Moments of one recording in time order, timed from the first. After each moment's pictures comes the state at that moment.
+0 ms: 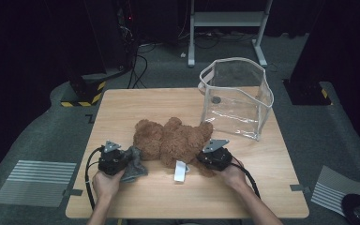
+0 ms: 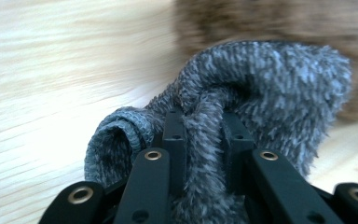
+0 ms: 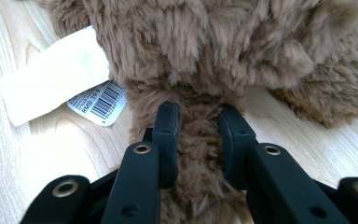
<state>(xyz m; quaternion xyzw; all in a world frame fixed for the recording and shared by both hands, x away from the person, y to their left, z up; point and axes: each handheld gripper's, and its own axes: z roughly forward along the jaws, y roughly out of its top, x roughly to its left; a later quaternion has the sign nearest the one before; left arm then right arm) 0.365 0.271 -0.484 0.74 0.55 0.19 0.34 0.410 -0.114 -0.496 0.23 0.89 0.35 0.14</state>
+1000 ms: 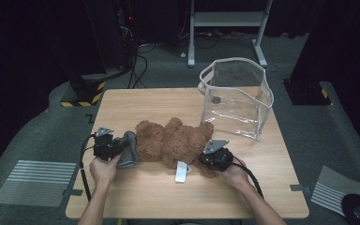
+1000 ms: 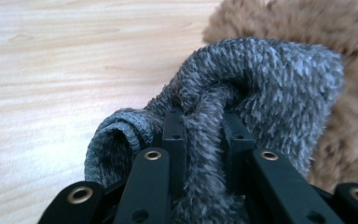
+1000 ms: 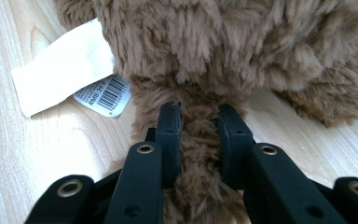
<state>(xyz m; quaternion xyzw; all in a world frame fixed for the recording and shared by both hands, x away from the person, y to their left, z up) 0.398 0.286 -0.456 0.71 0.56 0.18 0.39 0.409 -0.117 -0.493 0.21 0.91 0.34 0.14</state>
